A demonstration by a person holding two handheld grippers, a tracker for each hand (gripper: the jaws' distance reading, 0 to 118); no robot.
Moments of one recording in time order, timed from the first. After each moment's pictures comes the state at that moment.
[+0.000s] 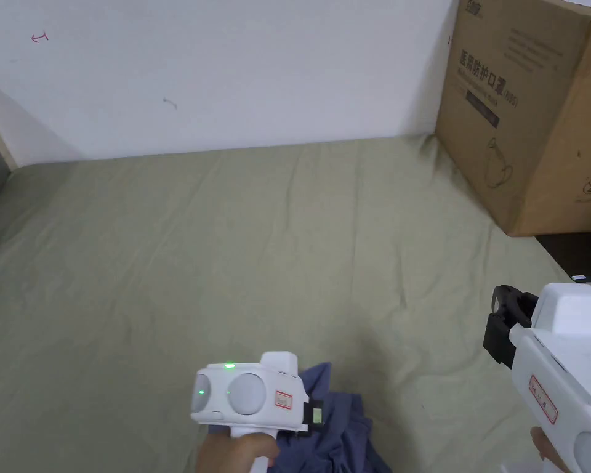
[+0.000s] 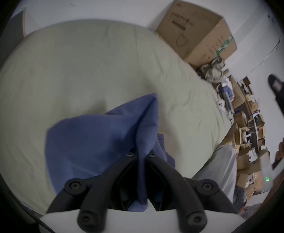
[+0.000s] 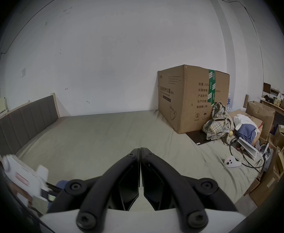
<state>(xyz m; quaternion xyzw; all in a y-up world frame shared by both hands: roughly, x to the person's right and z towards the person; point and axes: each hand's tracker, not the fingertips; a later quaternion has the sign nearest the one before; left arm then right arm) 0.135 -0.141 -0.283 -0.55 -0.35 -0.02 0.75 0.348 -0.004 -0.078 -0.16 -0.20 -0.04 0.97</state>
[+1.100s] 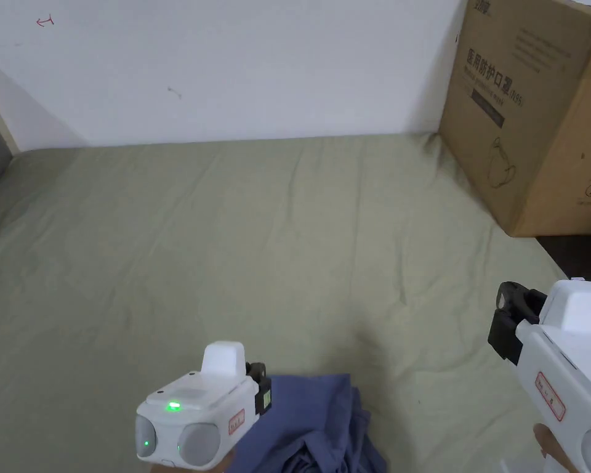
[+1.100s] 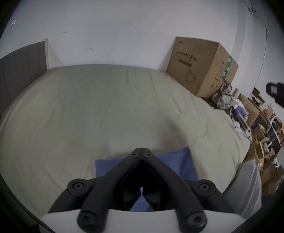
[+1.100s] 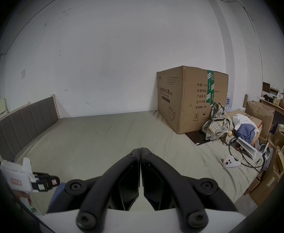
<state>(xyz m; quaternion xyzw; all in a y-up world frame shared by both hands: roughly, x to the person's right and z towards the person) 0.062 -0.134 -0.262 -0.36 -0.30 -0.02 0.88 0.348 0.001 -0.072 -0.15 -0.20 -0.04 0.97</state>
